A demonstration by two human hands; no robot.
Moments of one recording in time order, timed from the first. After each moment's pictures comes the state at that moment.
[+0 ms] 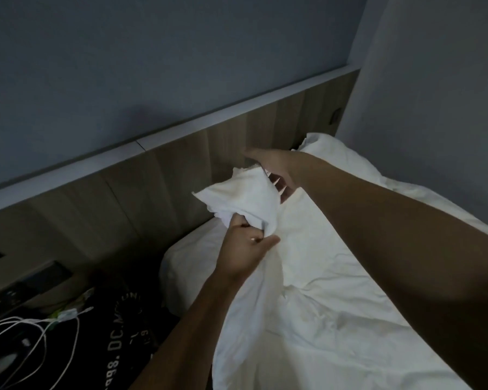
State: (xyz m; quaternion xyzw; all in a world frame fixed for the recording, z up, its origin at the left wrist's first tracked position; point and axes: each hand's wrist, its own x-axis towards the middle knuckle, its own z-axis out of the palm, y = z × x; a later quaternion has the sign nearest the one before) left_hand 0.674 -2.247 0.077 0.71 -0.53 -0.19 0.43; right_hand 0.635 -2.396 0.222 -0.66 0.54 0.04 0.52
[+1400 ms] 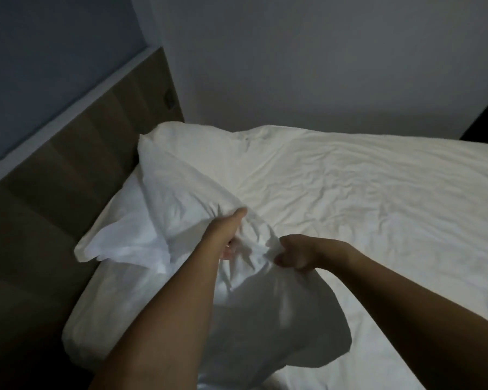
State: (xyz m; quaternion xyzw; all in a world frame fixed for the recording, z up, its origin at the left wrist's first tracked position) left_hand 0.457 -2.350 0.063 0.71 -0.37 -0.58 0.14; right_hand 0.278 -2.269 0.110 -0.67 0.61 0.08 0.40
